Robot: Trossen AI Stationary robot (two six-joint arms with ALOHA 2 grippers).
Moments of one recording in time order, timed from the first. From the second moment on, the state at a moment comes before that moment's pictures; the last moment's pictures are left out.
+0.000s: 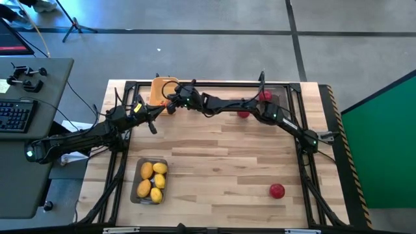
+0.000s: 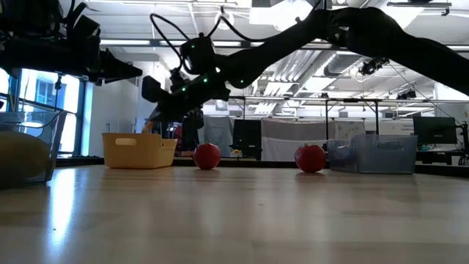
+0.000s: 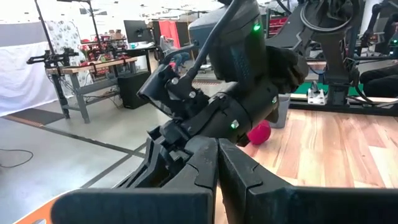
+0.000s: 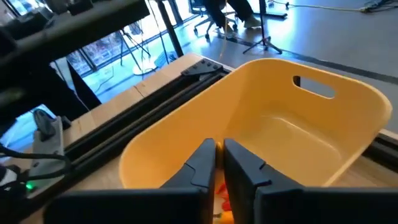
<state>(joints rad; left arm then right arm) 0.43 0.39 0.09 0.31 -0.06 0.11 -0.26 2.53 2.08 0.14 0.19 0.38</state>
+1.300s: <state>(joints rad) 0.43 0.39 0.09 0.28 -0.06 0.11 -0.26 2.04 1.66 -0.81 0.11 0.00</state>
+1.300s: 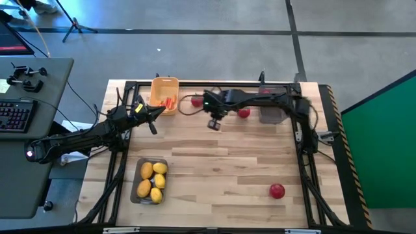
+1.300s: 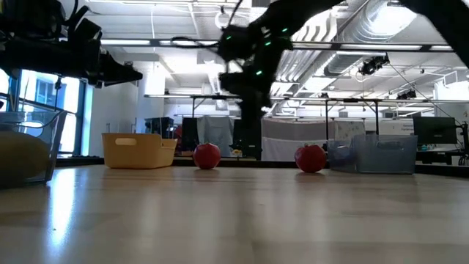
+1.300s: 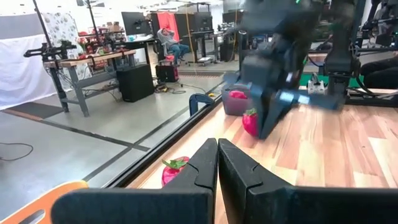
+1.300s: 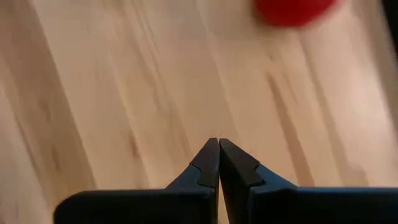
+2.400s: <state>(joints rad) 0.43 0.39 0.09 0.29 -0.06 0.12 -0.57 1.81 1.34 -0.98 -0.04 -0.01</state>
